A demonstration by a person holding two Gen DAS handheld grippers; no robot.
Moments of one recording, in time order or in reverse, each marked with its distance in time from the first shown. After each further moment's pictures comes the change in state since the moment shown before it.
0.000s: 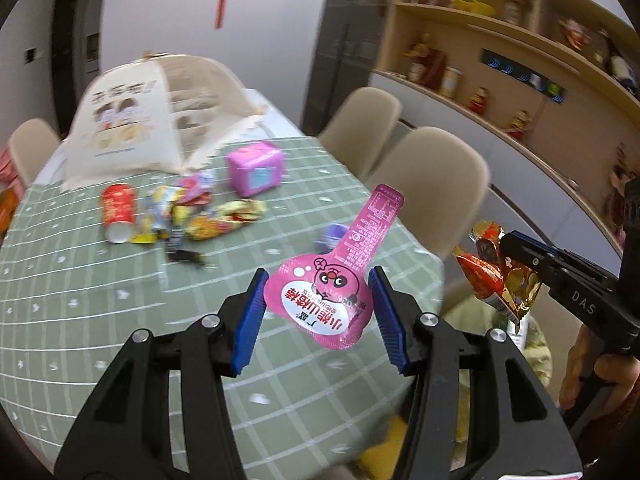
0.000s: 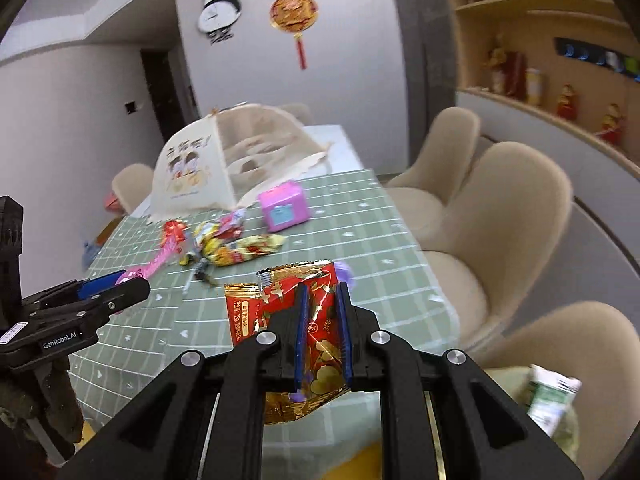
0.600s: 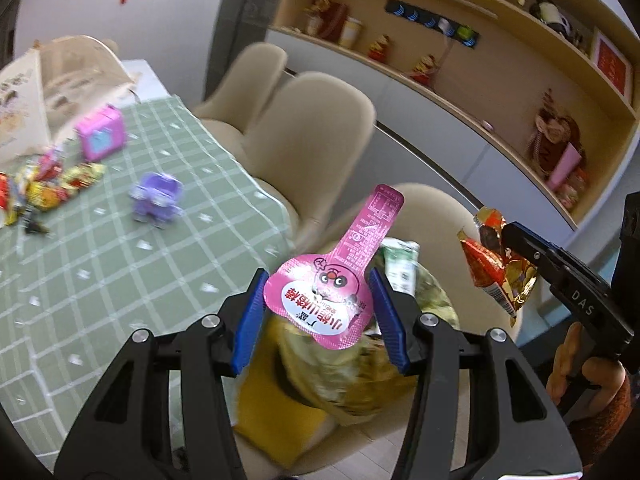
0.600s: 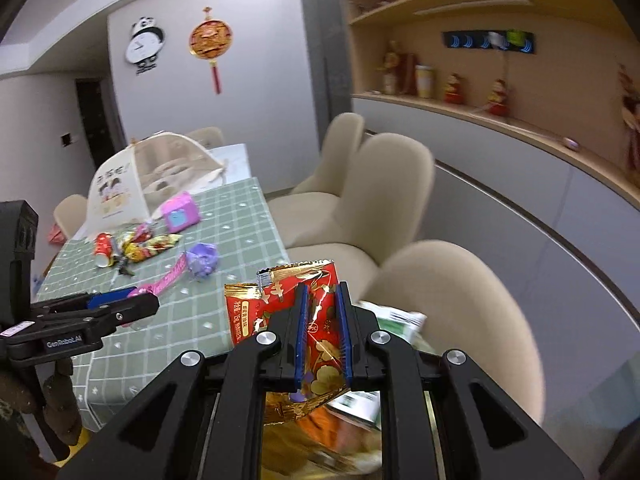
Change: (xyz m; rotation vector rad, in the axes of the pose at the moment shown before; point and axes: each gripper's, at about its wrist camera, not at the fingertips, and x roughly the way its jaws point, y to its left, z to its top) left arm 0.042 -0.162 -0.048 0.086 0.145 -0.292; right arm -0.121 -0.132 -0.074 0.127 -0.058 -0.238
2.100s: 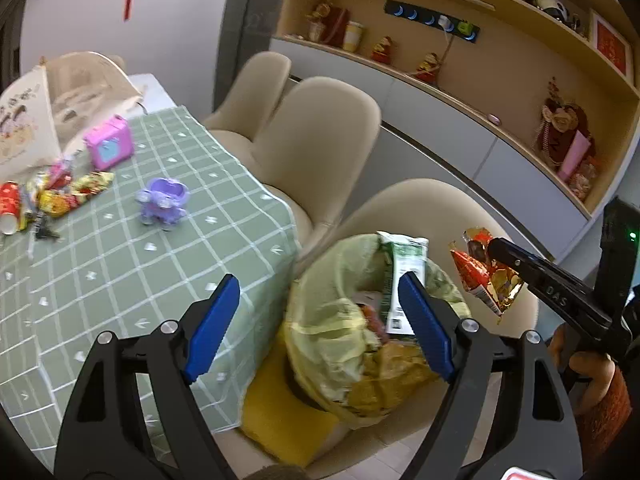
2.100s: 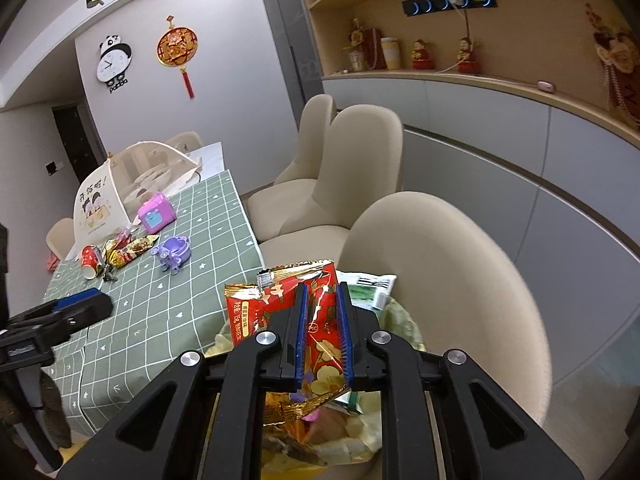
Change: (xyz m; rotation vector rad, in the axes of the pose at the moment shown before) left arm -0.010 -0.011 -0.013 0.040 -0.057 0.100; right arm 0.040 -0.032 -0.029 0.103 0.054 0.011
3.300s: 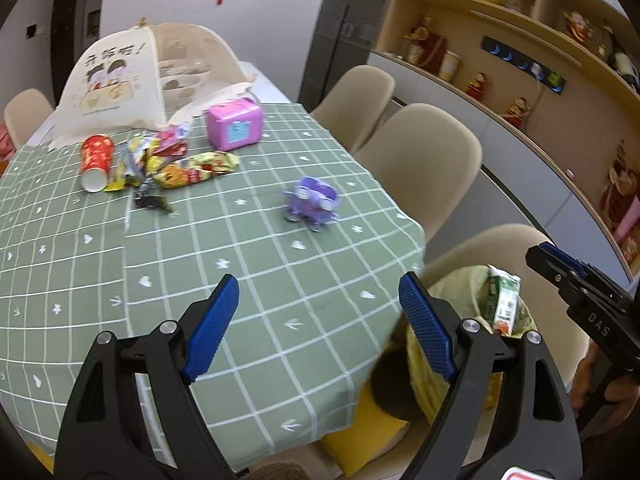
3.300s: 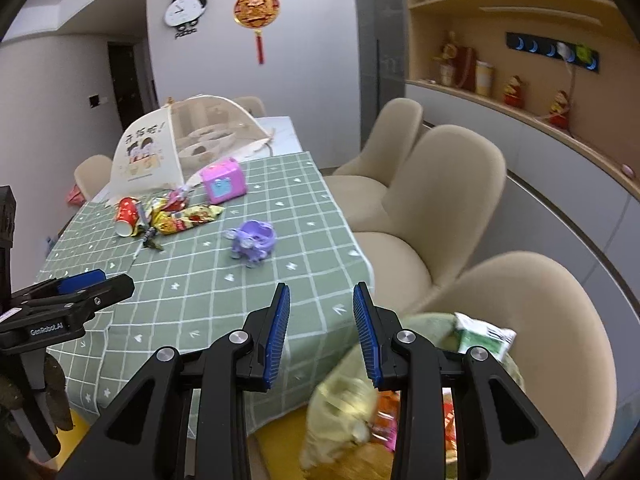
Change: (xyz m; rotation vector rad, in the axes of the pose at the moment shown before) left arm -0.036 0.149 -0.004 -0.206 -0.029 0.198; right arm 0.039 0.166 0.022 -0.260 0.028 0.091
